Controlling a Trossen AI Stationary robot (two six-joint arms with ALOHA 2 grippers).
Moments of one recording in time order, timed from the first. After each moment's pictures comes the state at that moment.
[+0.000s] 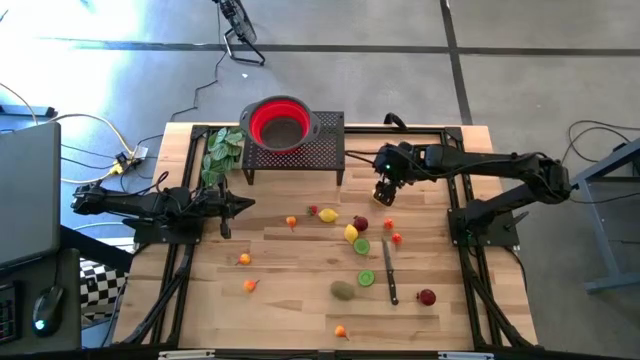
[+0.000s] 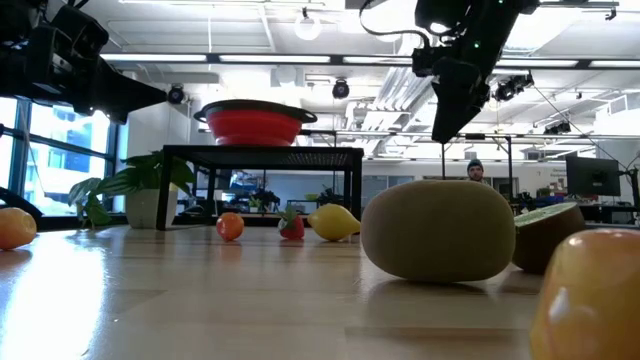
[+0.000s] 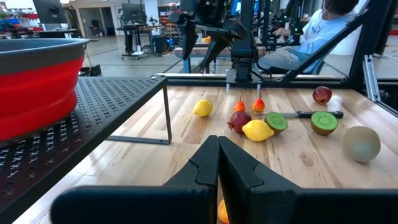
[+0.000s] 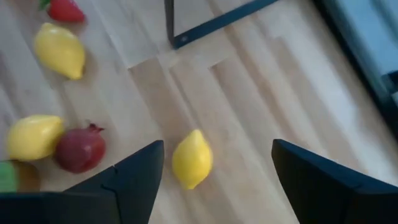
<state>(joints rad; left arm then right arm) -0.13 0.07 0.02 0.03 -0.33 0.02 -0.27 1.33 1.04 -0.81 0.19 0.21</state>
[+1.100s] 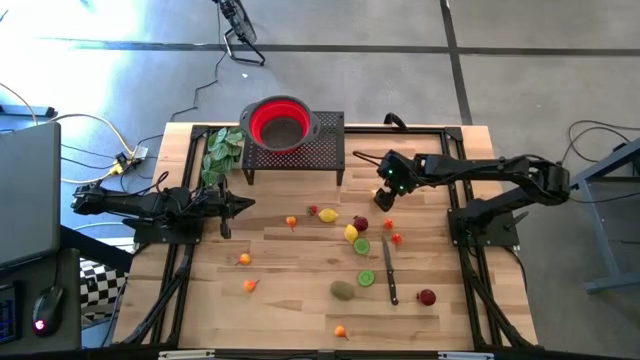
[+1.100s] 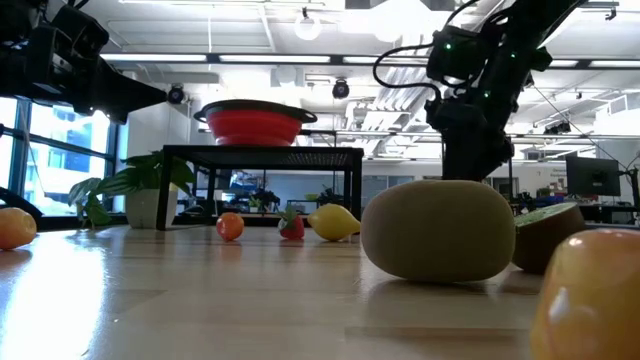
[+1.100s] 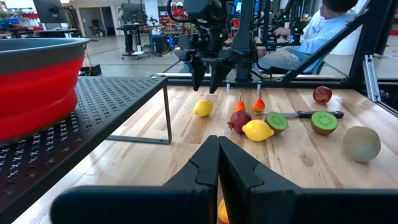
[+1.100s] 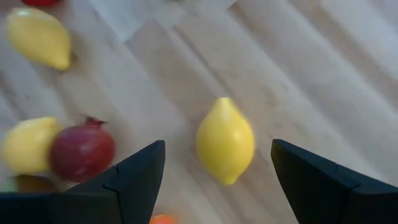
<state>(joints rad) -0.13 0.07 0.02 0.03 -0.33 0.02 -0.35 1.33 0.75 -0.52 -0.02 0.41</state>
